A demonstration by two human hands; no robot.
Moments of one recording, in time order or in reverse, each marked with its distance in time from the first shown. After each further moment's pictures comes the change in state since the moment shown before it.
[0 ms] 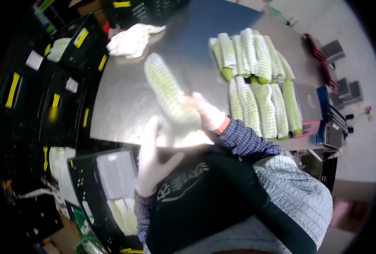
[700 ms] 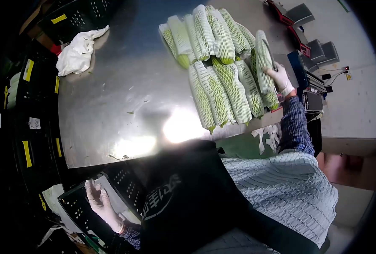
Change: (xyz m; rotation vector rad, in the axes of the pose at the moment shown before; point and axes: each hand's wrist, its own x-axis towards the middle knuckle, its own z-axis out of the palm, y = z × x) left_hand -0.077 -0.064 -0.049 -0.256 0.422 -0.615; right_hand -0.240 -0.182 -0.230 -0.994 1.043 -0.229
